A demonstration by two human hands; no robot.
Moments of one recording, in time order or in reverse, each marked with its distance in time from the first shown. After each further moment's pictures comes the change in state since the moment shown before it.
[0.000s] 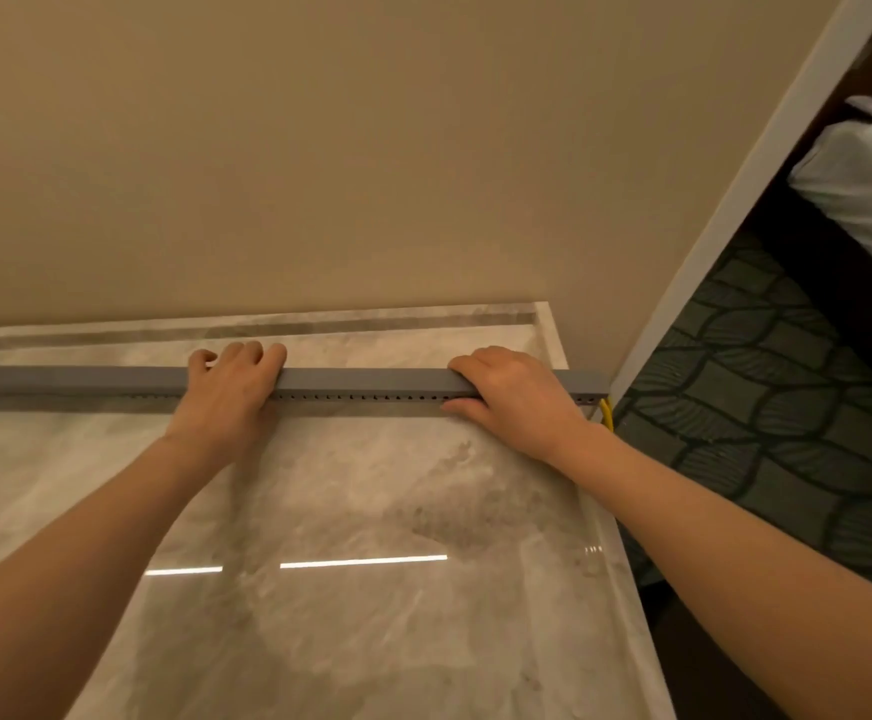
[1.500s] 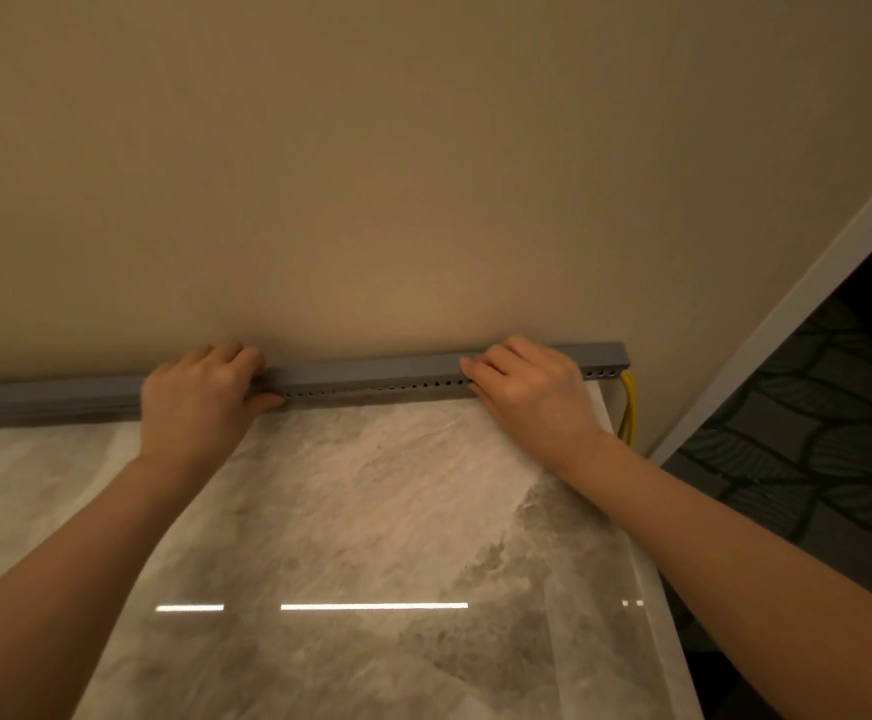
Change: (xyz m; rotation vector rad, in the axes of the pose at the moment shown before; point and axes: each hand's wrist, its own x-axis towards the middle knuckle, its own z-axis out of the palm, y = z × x) left_hand 0.058 -0.029 -0.022 0.102 0.146 -0.109; right_hand 0.071 0.044 0.019 -0.239 0.465 -0.130
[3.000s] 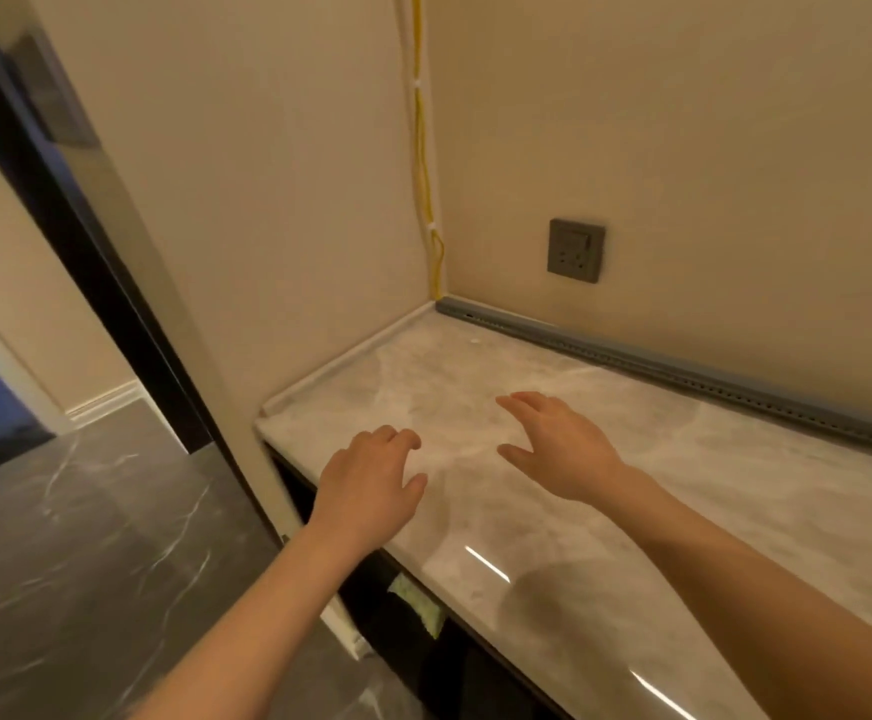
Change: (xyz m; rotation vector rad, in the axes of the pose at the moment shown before) left_hand -0.433 -0.259 -0.129 -0.197 -0.077 -0.628; right_hand 0.119 -0.527 -0.053 0.455 -0.558 -0.288
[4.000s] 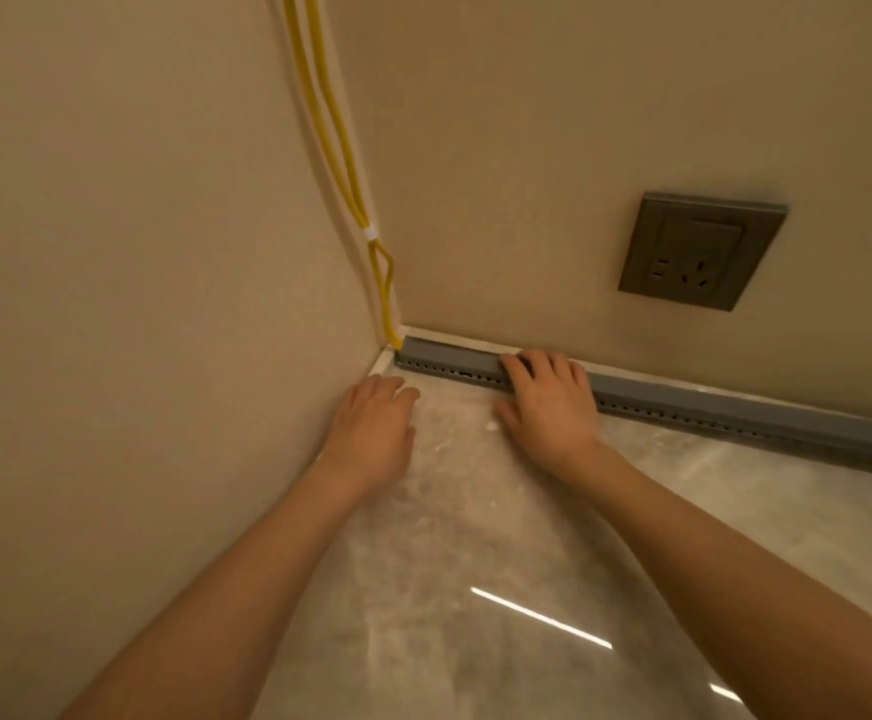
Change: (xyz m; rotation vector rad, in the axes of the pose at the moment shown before) left_hand 0.393 -0.129 0.122 0.132 -0.234 0.357; right_hand 0.313 0.106 0.112 -0.163 0.145 0.426
